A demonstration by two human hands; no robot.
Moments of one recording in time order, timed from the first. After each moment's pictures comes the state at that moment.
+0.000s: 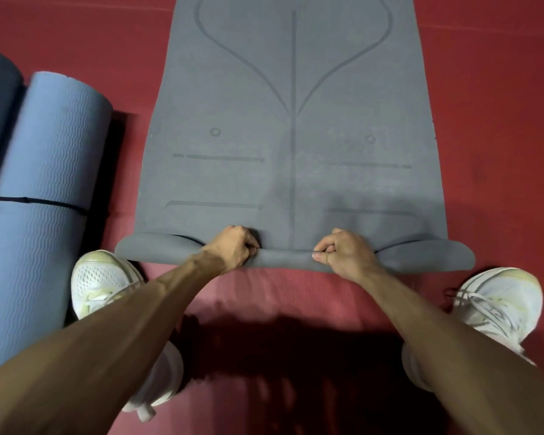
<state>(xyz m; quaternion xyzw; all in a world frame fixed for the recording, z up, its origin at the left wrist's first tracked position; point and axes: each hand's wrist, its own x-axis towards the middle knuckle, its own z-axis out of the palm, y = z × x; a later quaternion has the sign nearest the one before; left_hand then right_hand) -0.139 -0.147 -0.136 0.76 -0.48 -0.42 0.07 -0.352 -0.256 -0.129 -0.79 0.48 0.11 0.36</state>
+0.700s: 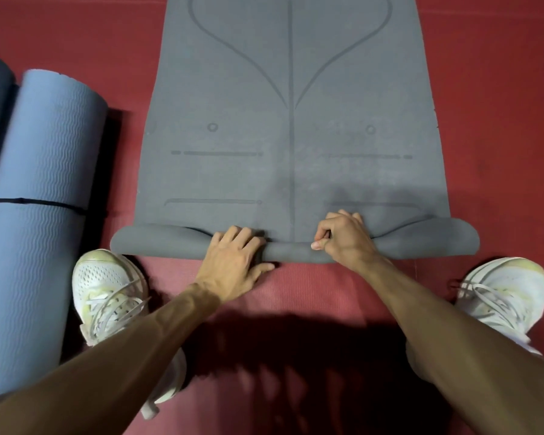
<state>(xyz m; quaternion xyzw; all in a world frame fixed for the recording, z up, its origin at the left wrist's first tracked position) -0.161 -0.105 -0.139 0.73 -0.67 -0.10 0.06 -0.346 -0.265 -0.144 -0.86 0.41 0.03 0.30</state>
